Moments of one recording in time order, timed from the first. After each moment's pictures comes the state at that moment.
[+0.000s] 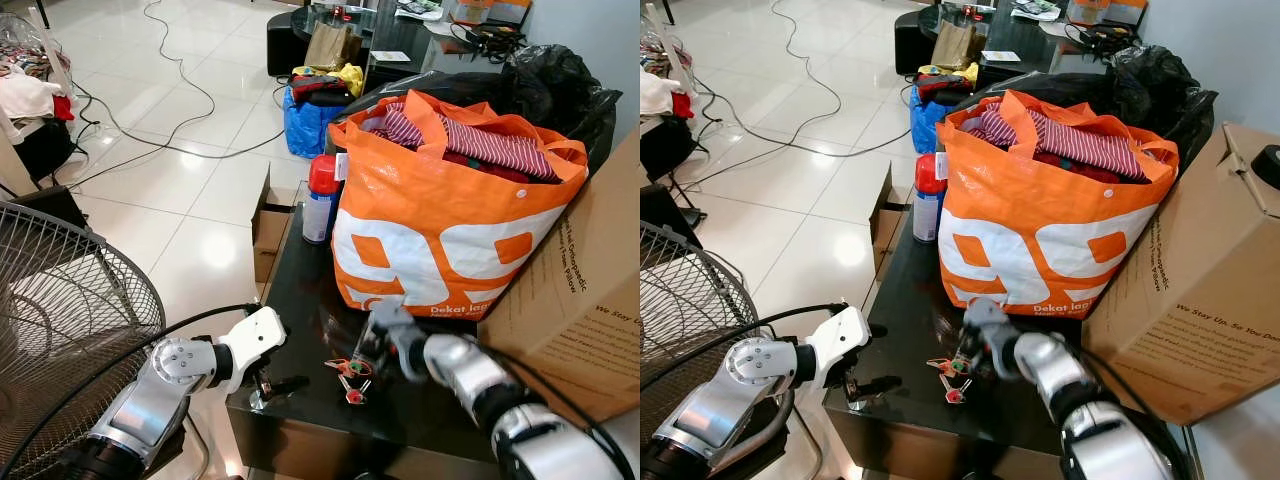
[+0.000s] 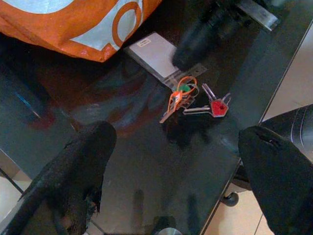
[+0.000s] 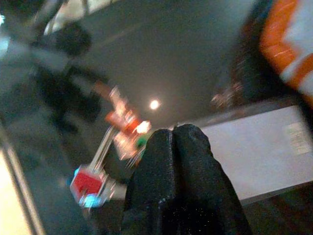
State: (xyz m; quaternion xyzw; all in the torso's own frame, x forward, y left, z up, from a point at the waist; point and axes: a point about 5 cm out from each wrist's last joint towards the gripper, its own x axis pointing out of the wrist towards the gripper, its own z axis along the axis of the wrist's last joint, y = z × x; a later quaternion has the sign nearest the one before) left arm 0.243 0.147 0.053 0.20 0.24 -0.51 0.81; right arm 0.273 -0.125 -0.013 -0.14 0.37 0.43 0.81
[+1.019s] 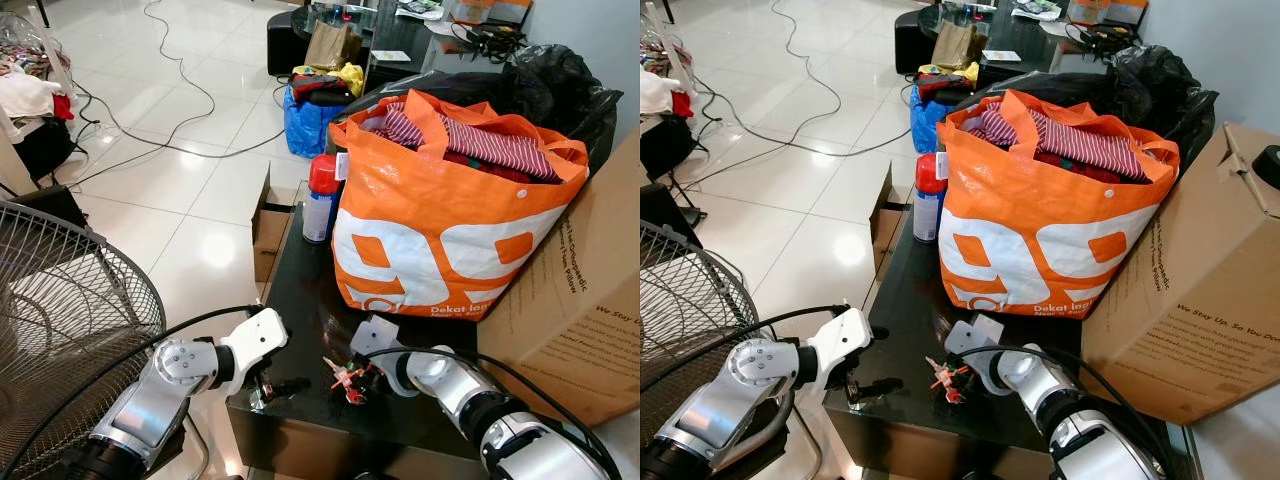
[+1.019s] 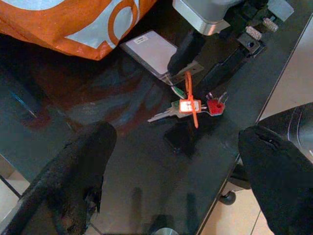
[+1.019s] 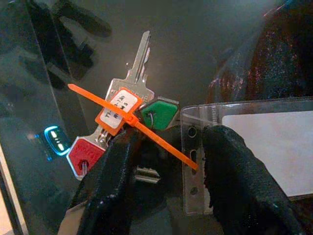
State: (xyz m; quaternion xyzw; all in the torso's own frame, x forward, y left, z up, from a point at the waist) left arm 0.241 0.145 0.052 0.20 0.24 -0.51 0.80; right arm 0.266 -0.108 -0.024 -0.26 0.36 0.43 0.79
